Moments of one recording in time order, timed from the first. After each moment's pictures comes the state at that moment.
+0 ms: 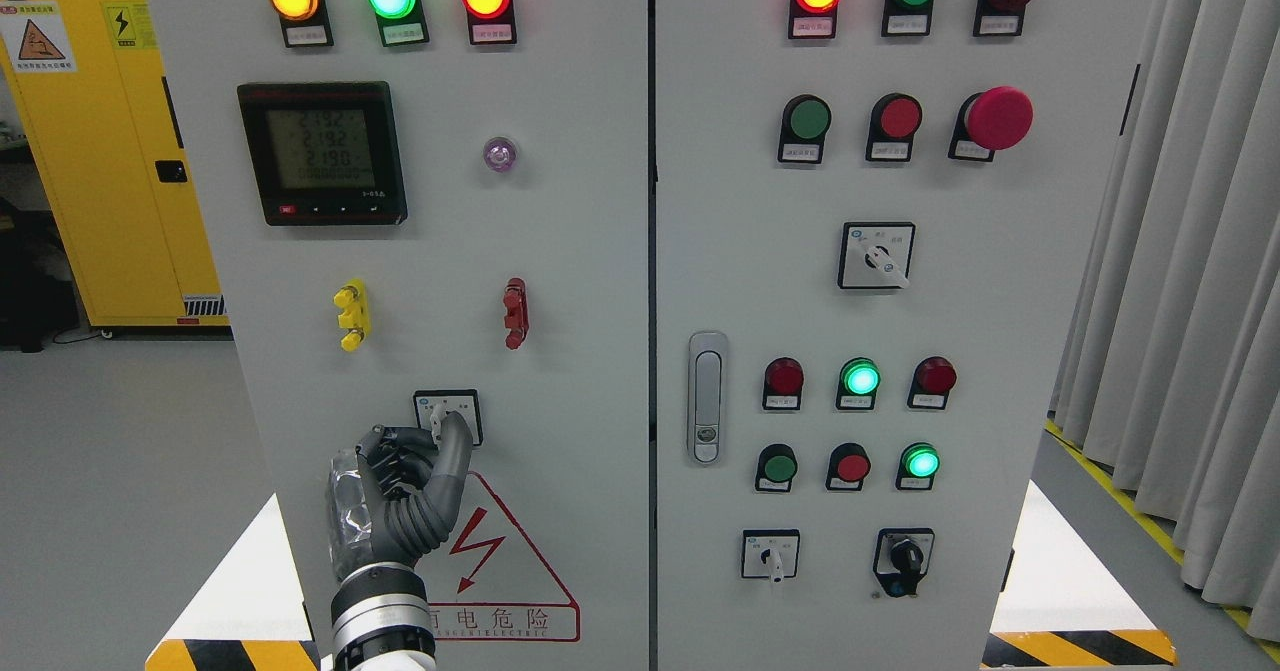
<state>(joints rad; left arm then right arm) -0.43 -0.15 -0.11 -1.86 -0.21 0.58 0.45 0.12 0.12 0.05 -0.13 0.00 -0.09 -0.24</state>
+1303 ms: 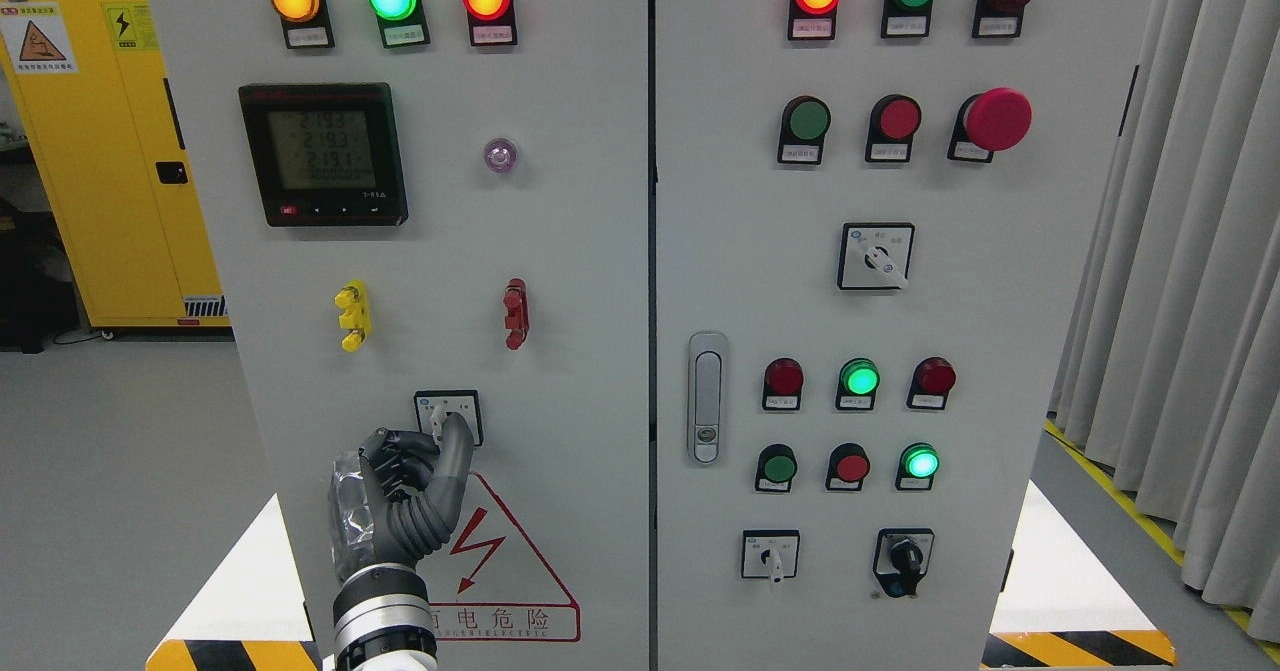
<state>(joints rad) -0.43 -0.15 -0.11 -1.86 -0.21 0.58 0.45 0.12 0.12 0.05 -0.13 0.00 -0.09 -0.24</state>
